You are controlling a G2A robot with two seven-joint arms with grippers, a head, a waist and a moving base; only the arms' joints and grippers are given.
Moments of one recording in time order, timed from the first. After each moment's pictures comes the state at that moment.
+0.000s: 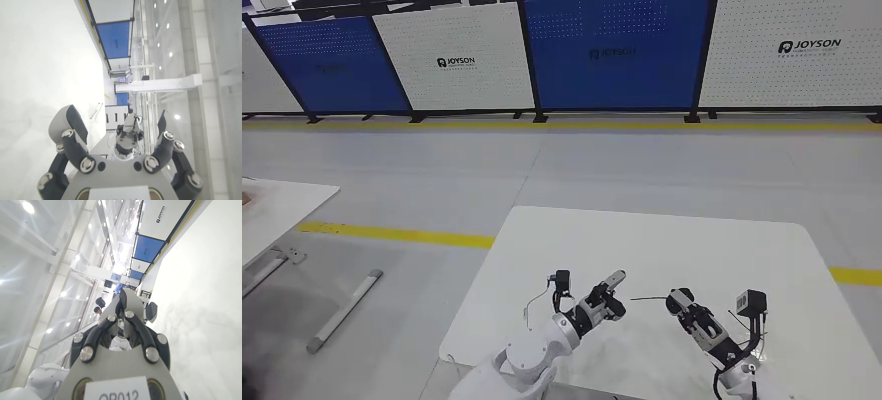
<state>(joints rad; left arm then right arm) 1.45 -1.22 -1.02 -1.67 -0.39 -0.01 -0.16 -1.60 -1.13 1.22 -1.77 0.25 -0.23 0.33</state>
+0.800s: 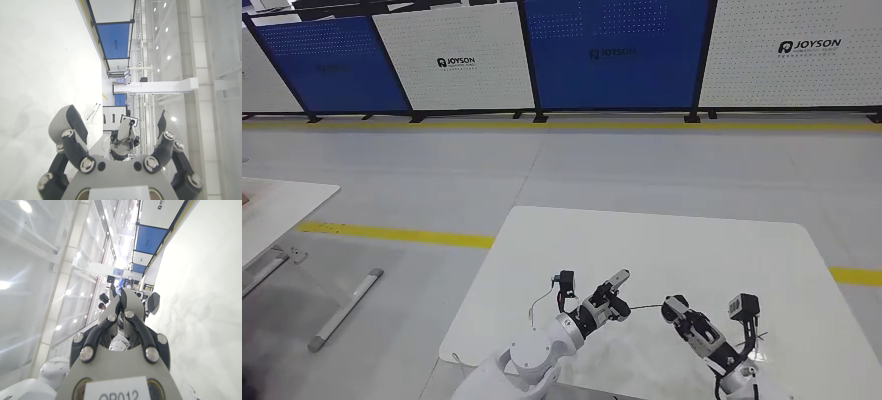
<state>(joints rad) 1.45 -1.22 -1.01 -1.67 -0.40 -0.02 -0.17 -1.61 -1.13 1.23 -1.74 0.35 -0.23 0.44</state>
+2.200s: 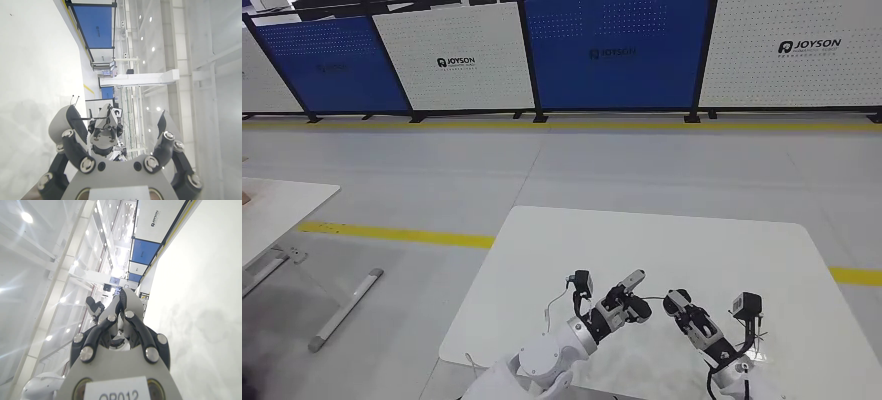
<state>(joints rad) 1.42 -1.25 -0.95 -1.67 -0.46 -0.14 -0.19 -1.60 -1.14 1.19 -1.75 0.25 -0.20 0.27</state>
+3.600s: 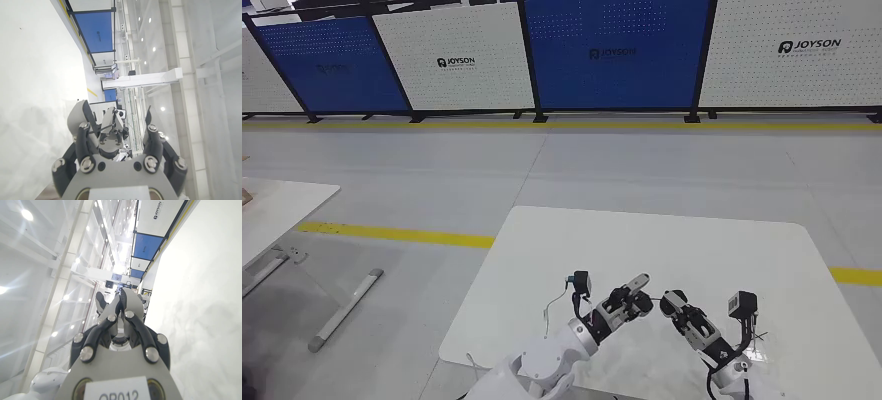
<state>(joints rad) 1.42 -1.25 -0.94 -1.65 -0.39 -0.18 -0.16 -1.59 -1.14 1.19 -1.74 0.28 -0.20 0.32</state>
